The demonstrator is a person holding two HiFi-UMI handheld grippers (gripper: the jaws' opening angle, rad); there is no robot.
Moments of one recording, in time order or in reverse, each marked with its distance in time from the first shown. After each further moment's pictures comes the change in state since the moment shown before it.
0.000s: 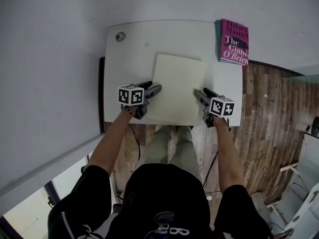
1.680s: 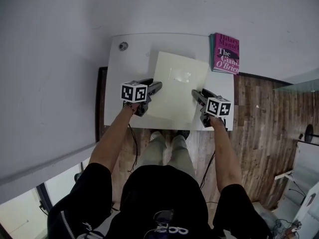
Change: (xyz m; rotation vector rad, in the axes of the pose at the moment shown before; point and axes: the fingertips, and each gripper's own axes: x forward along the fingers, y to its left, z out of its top) left arm -0.021 -0.035 0.058 0.113 -0.078 0.035; right arm -0.026 0.033 0.049 -0.114 -0.059 -0.050
